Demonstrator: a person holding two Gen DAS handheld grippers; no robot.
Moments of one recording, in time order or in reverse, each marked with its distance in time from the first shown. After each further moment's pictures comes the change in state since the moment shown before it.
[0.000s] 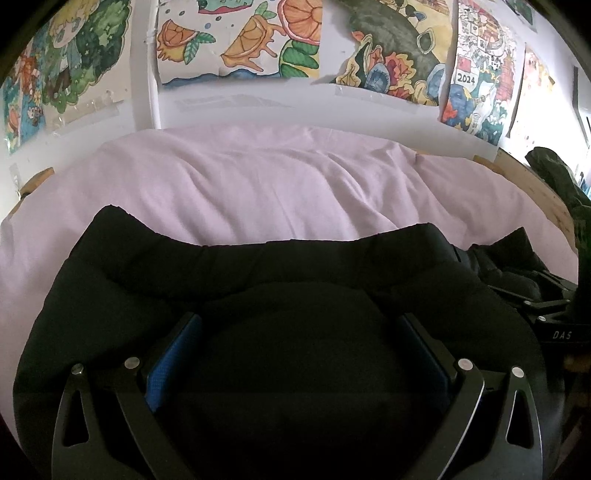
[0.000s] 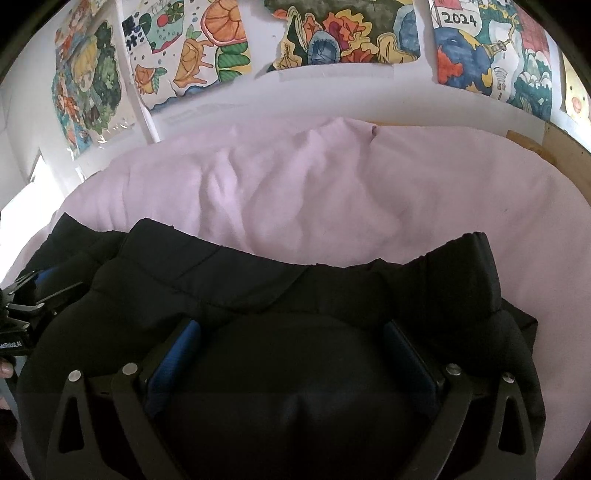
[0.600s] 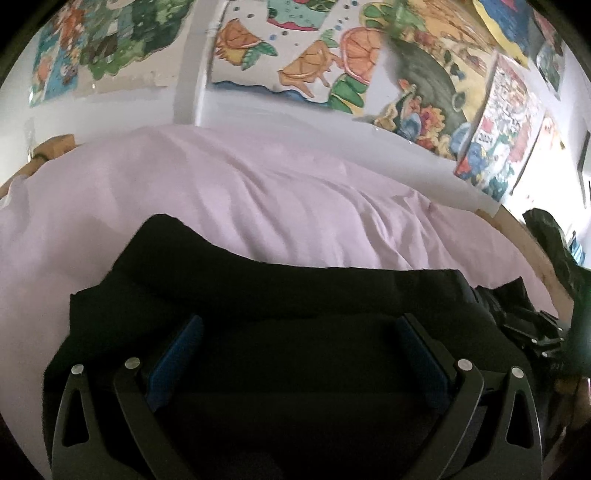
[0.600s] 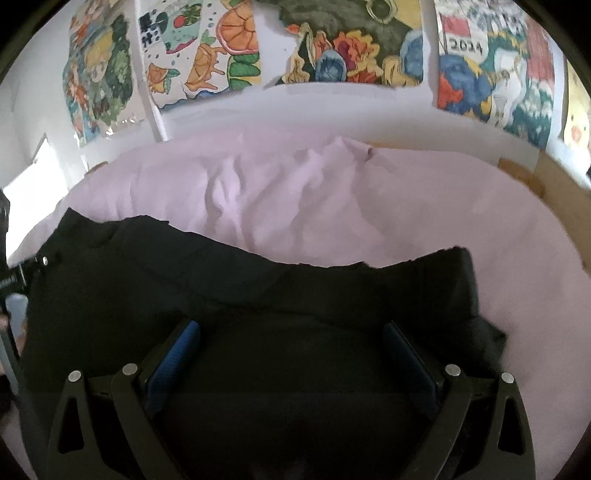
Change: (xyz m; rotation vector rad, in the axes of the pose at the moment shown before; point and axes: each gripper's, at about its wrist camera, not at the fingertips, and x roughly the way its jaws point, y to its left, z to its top) left arm -0.018 0.052 0.005 -0.184 -0.088 -0.063; right arm -0.030 0.003 0.007 -0.095 -0.001 -0.048
